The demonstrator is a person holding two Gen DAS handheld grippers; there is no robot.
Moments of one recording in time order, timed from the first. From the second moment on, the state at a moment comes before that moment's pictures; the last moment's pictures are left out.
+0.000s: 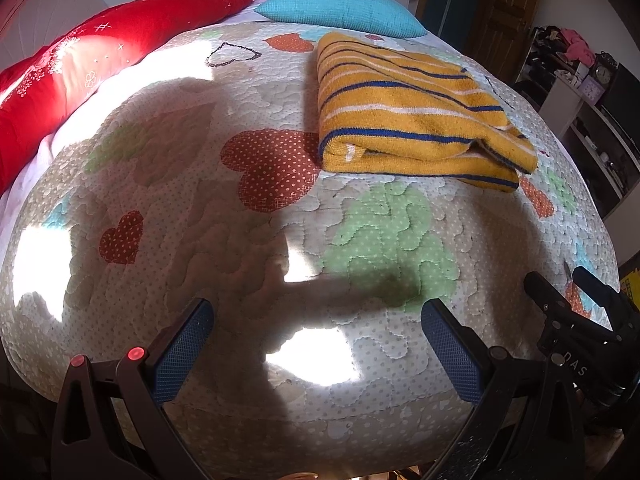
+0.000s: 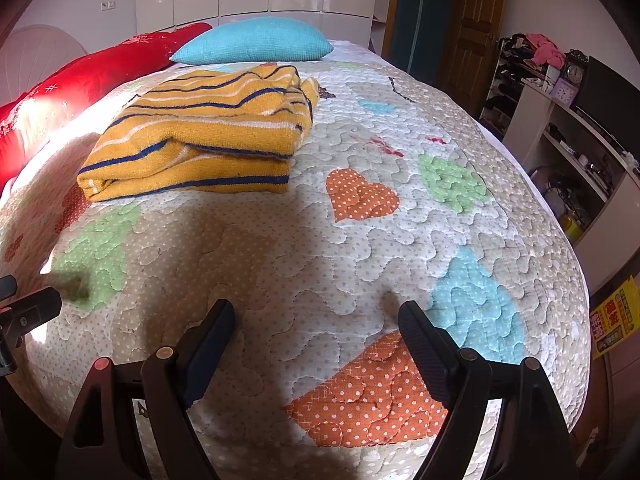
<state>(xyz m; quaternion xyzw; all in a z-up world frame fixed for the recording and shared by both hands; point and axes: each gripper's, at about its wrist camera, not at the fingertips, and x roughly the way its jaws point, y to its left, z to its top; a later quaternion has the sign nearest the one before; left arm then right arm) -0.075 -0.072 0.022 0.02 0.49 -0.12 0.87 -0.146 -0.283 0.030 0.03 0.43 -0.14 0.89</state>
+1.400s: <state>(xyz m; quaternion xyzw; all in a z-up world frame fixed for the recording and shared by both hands) -0.075 -0.074 0.018 0.01 0.49 -0.12 0.86 -0.146 -0.285 0.029 0.03 0.43 -0.15 0.89</state>
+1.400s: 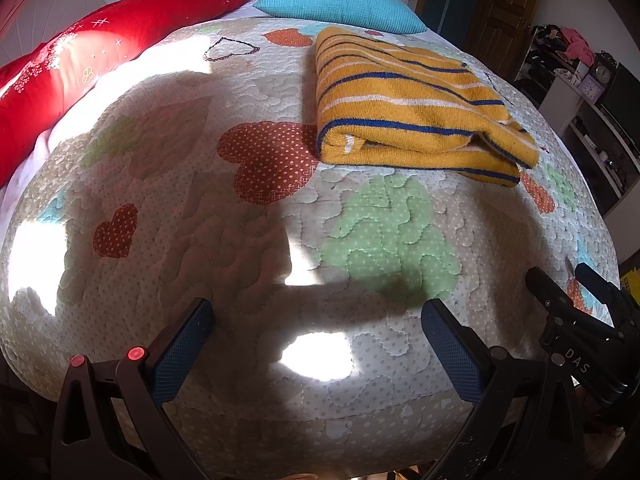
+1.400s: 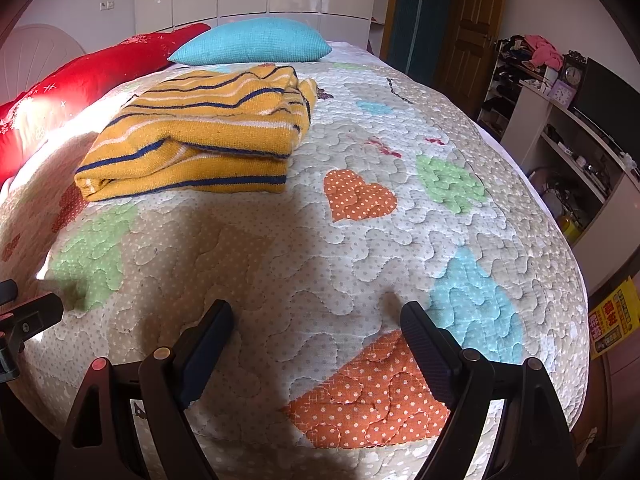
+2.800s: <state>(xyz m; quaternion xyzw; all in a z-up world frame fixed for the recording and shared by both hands) -0.073 -0.071 0.018 0.01 0.49 -0.12 0.86 -0.134 -0.272 0.036 0.00 0.42 -0.14 0.90</state>
